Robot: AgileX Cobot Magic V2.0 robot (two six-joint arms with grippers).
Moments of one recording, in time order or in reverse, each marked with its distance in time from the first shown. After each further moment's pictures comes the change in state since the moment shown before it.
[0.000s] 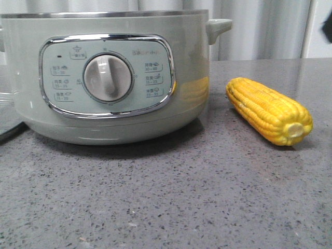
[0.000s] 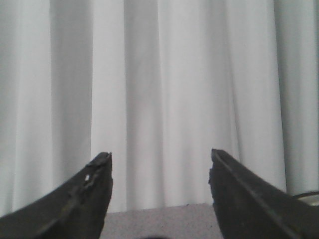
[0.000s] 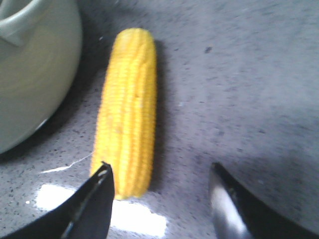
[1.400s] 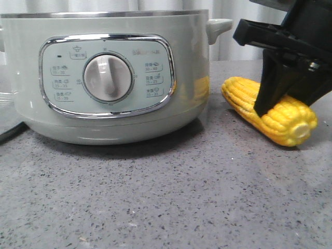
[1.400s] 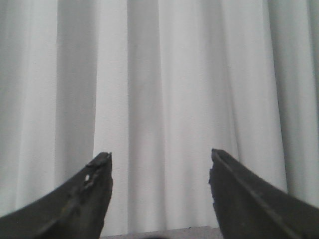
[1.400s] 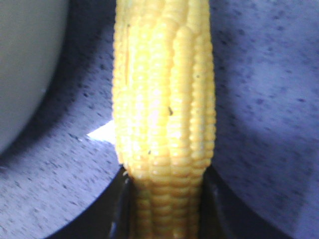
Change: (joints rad) left arm 0.000 -0.012 -0.015 0.003 -0.027 0.000; right arm 0.067 0.370 -0.099 0.076 0.030 -0.001
